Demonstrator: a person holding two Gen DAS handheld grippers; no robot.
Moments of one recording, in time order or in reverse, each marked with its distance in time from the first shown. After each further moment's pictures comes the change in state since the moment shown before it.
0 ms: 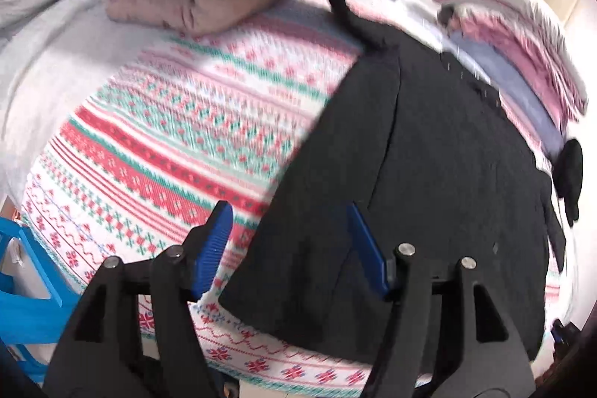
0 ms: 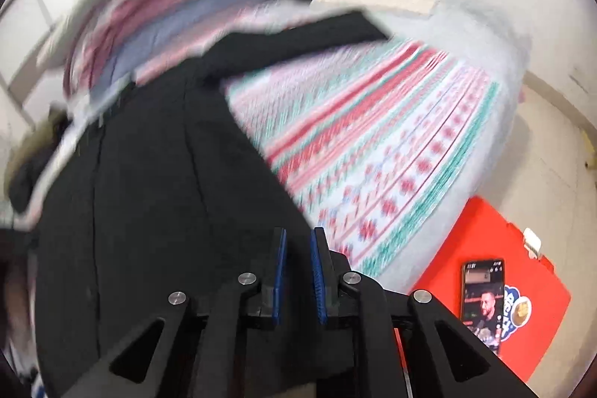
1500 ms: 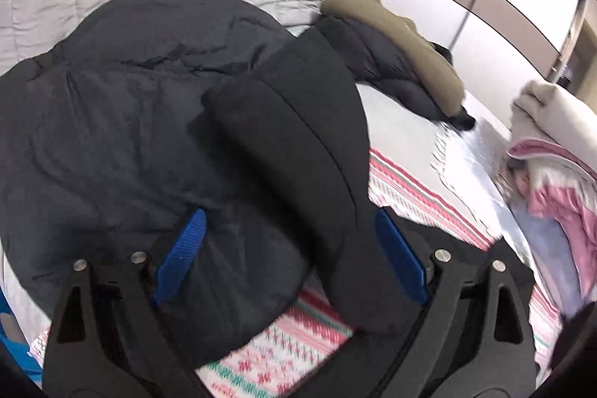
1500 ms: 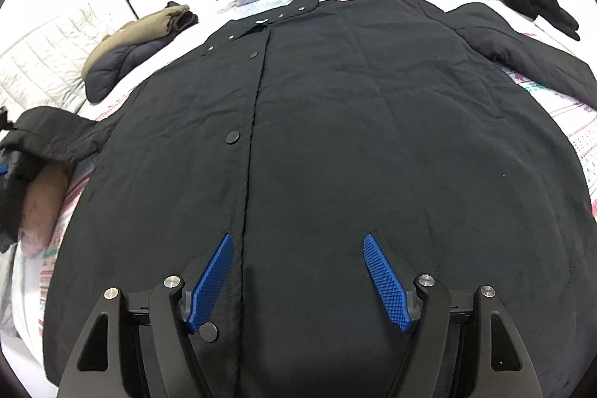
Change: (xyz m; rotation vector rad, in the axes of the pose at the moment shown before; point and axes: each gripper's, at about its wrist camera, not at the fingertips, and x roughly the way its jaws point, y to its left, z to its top) left arm 0.099 -0.042 0.299 -0.214 -0.200 0.226; right arm 0.106 0.241 -0.037 -0.450 0.190 0.353
